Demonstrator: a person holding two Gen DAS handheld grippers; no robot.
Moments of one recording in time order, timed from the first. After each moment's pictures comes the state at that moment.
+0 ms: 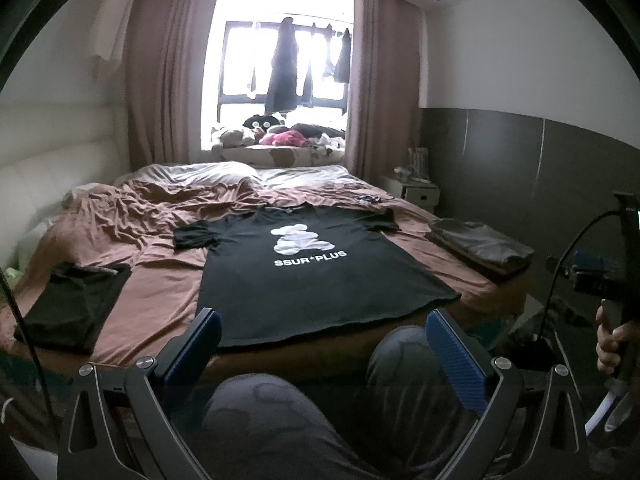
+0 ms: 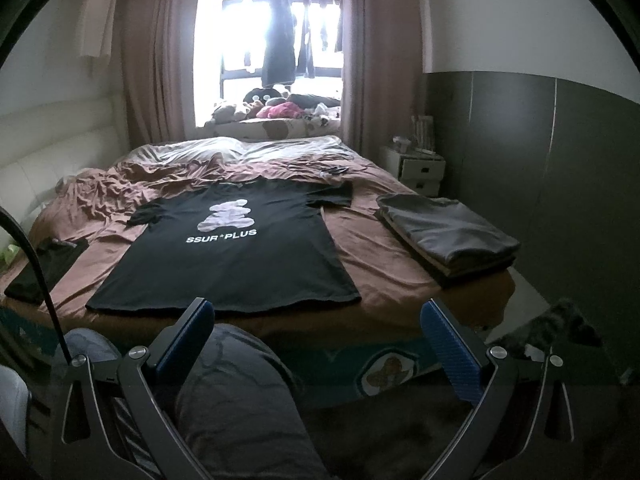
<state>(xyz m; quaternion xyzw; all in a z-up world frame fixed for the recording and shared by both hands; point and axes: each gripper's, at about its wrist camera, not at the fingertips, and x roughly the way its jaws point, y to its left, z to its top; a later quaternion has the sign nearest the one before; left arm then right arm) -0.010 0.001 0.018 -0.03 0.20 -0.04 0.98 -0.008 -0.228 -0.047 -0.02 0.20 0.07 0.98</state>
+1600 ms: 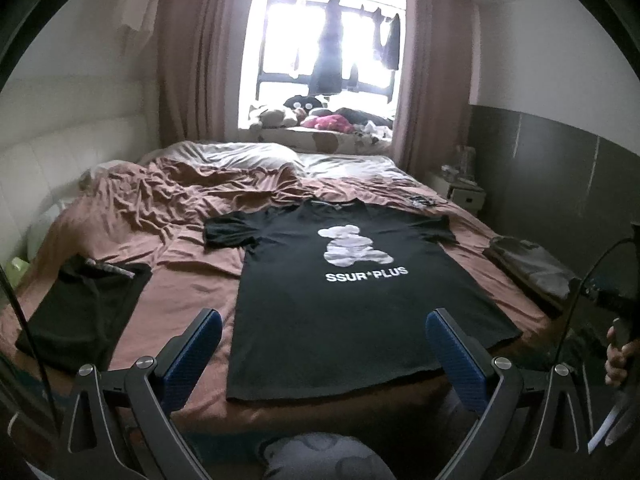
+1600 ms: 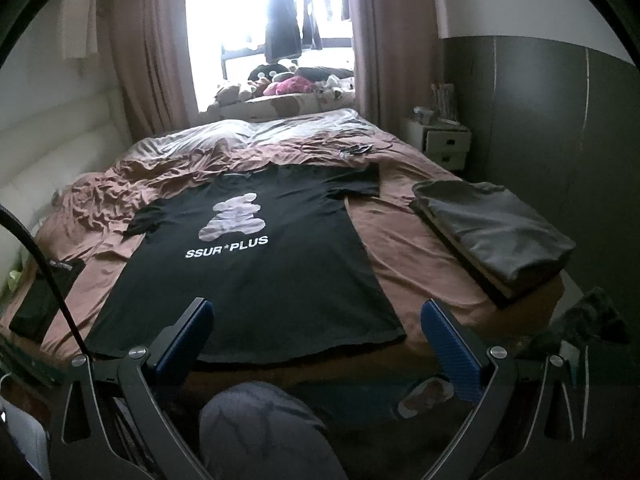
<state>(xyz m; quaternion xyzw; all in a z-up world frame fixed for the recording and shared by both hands) 0.109 0.078 0.019 -0.06 0.24 0.03 0.97 0.127 -0.211 -0.032 0.01 0.26 0.10 0.96</state>
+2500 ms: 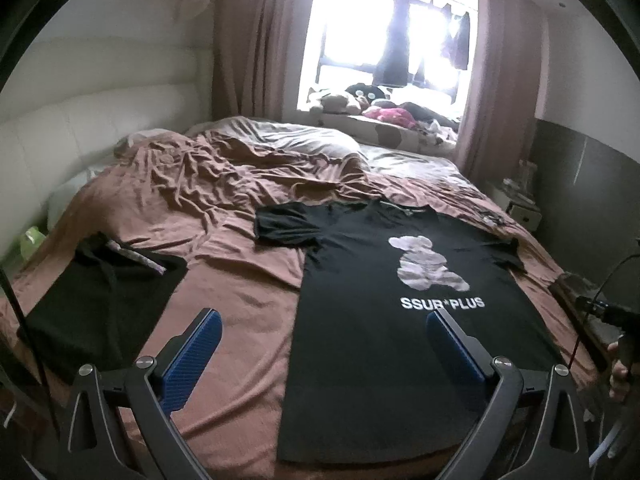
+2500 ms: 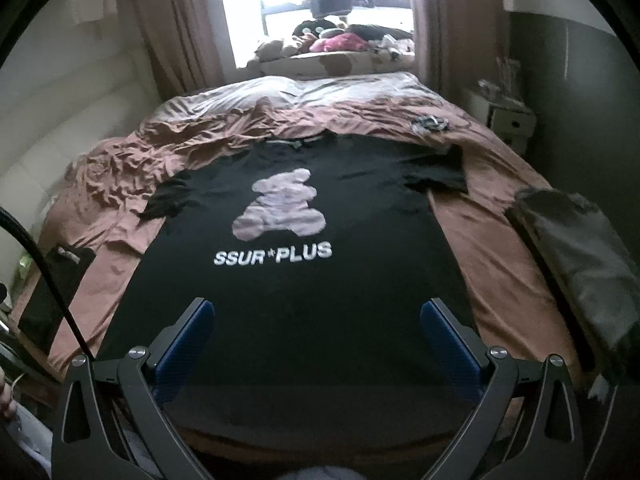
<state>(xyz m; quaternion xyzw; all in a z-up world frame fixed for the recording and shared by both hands) 0.201 0.169 0.003 -0.11 0.26 0.12 0.95 0.281 -0.138 -0.016 -0.02 0.32 0.18 0.93</state>
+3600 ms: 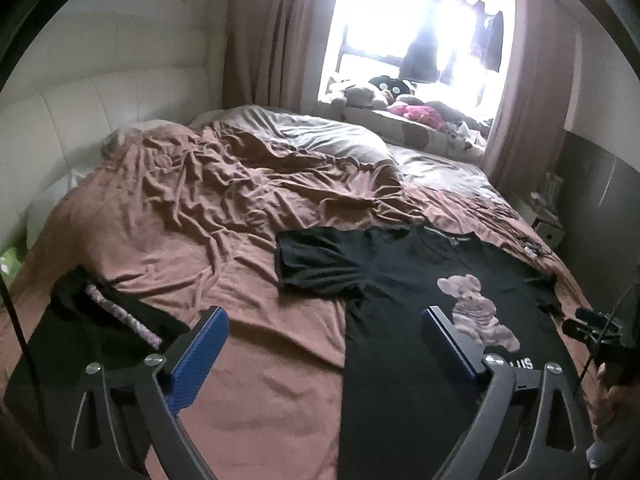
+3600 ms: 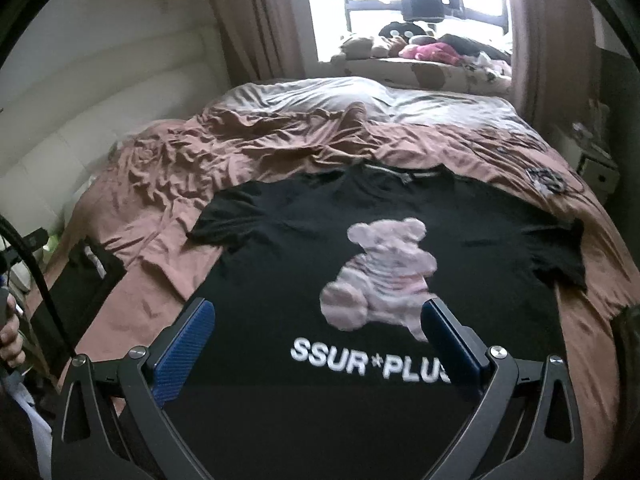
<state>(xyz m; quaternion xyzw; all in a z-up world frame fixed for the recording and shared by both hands) 0.343 0.291 0.006 -0.14 0.29 0.13 0.94 0.423 0.004 -0.025 -0.06 0.30 0.29 0.91</state>
